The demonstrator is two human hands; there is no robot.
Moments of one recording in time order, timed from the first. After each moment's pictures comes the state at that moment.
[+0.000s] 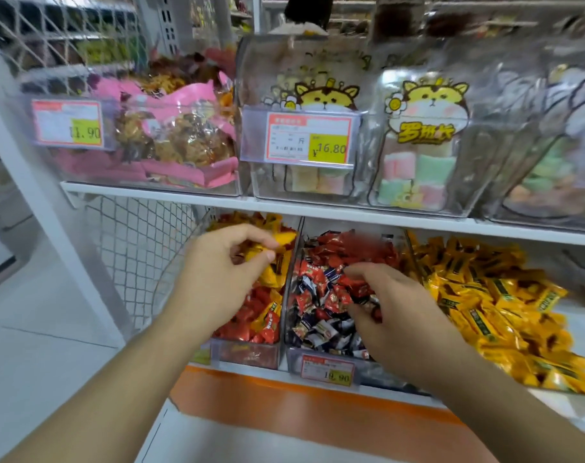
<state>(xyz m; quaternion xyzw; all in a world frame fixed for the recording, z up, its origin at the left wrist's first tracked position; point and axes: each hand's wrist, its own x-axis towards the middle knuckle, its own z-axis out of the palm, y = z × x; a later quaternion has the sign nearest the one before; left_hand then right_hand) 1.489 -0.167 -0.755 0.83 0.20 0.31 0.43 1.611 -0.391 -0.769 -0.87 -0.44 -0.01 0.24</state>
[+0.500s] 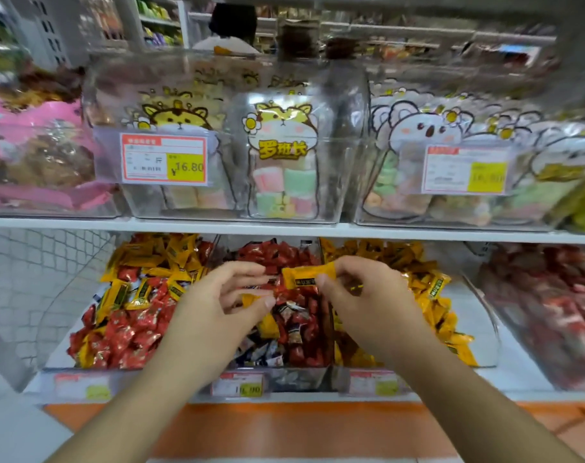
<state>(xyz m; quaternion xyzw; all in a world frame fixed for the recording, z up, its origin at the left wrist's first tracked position) 1.533 -0.269 -0.766 0.79 0.14 0.21 0.57 1.645 -0.460 -0.740 -0.87 -0.31 -0.01 0.39</state>
